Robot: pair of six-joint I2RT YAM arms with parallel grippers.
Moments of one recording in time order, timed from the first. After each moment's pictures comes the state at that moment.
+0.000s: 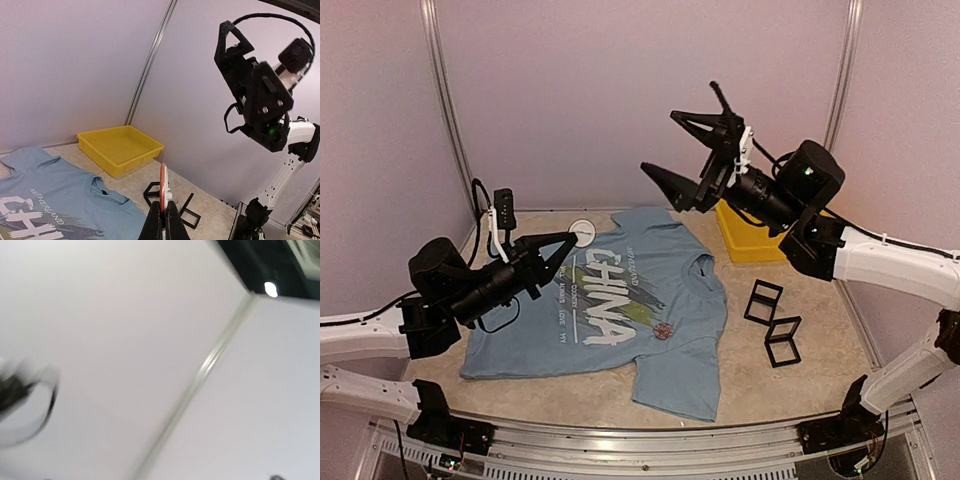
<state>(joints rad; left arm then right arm) -0.92 0.94 0.58 0.54 0.02 -0.37 0.94 1.41 1.15 0.68 -0.33 -0.56</state>
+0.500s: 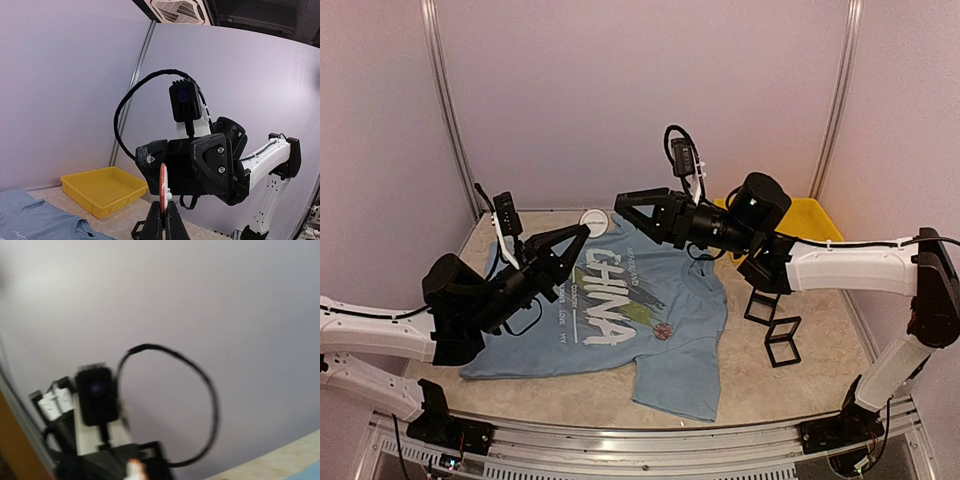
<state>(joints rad) -1.02 1.12 0.52 1.02 -0.05 -0.28 0.89 1.61 1.12 0.84 -0.59 0.60</state>
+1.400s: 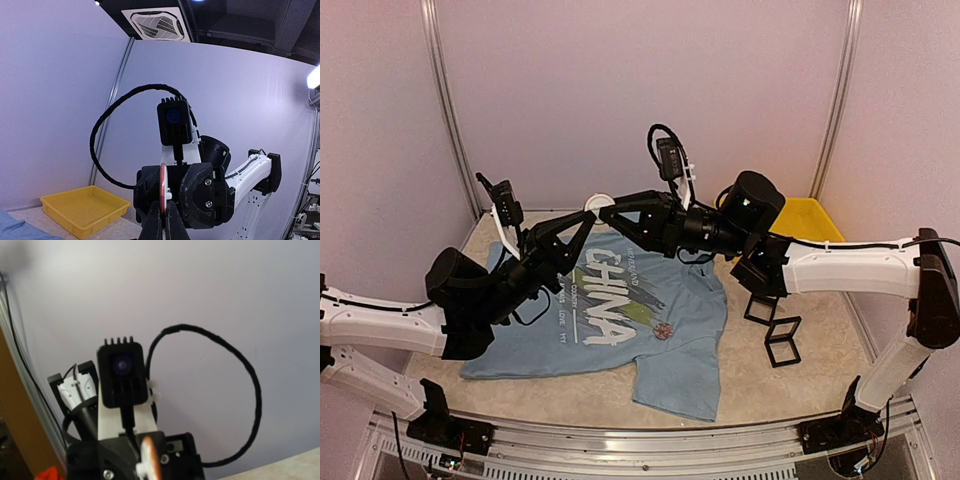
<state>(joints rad) -1.02 1.21 0.59 1.16 0.04 -0.31 0.97 1.61 1.17 0.81 -0.62 0.54</state>
